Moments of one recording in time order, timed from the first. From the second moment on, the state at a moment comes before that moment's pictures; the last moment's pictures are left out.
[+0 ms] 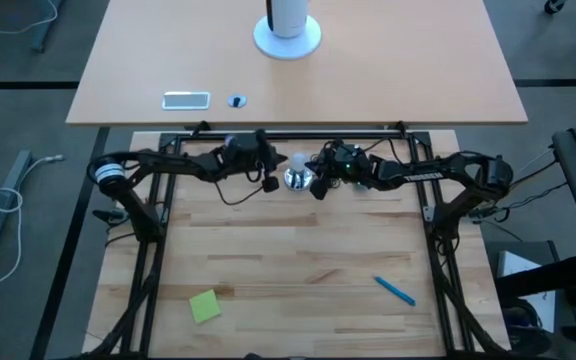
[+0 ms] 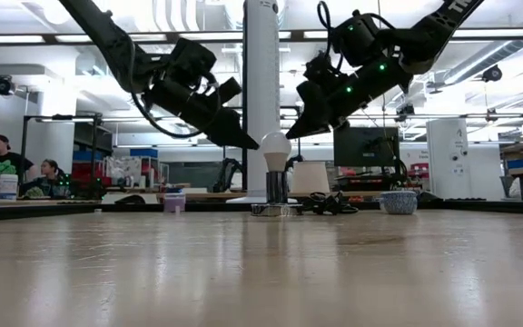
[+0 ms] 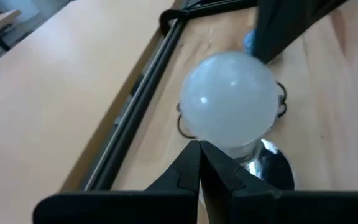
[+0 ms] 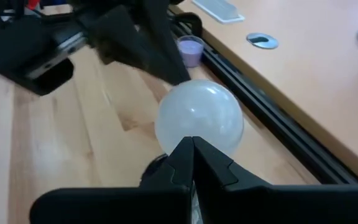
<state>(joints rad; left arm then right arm) 0.47 1.65 0.85 0.39 0.03 0.35 -0.33 1.54 0.80 0.33 0.11 -0.01</state>
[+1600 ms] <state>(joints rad) 0.45 1.65 0.86 0.41 0.13 0.36 -0.34 1.55 0.79 0.32 0.21 -0.03</state>
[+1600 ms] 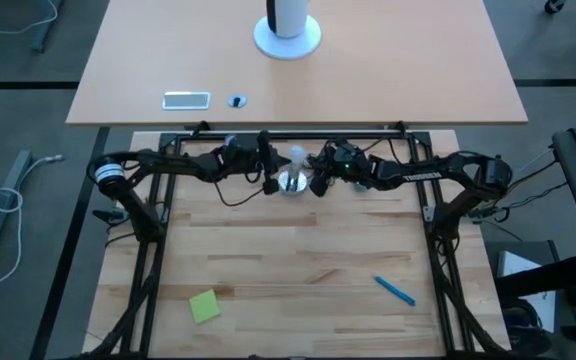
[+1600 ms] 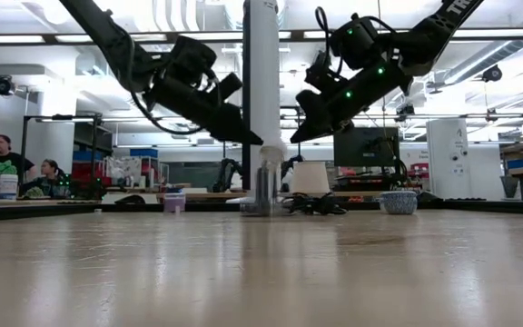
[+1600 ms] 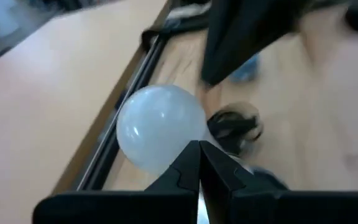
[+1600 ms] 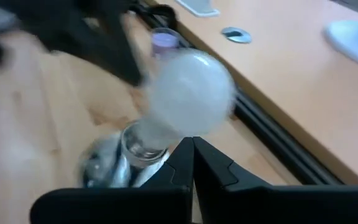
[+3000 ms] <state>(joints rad) 0.60 1.69 0.87 0.13 -0.24 0.04 -0.34 1.53 0.79 0.21 0.15 0.02</state>
